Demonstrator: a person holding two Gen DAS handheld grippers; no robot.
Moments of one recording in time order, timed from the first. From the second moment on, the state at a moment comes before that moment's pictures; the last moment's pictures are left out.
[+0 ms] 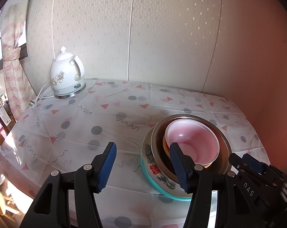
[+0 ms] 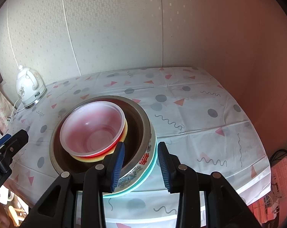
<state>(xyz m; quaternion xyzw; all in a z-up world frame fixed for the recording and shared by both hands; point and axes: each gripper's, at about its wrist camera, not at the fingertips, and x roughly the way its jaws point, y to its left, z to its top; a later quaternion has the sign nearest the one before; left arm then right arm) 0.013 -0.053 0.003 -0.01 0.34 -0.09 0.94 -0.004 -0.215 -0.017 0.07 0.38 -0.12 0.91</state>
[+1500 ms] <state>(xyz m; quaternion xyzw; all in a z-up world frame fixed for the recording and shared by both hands) 0.013 -0.081 -0.004 0.03 0.34 -0.11 0.93 0.002 -0.223 -0.022 0.08 0.38 -0.10 0.92</state>
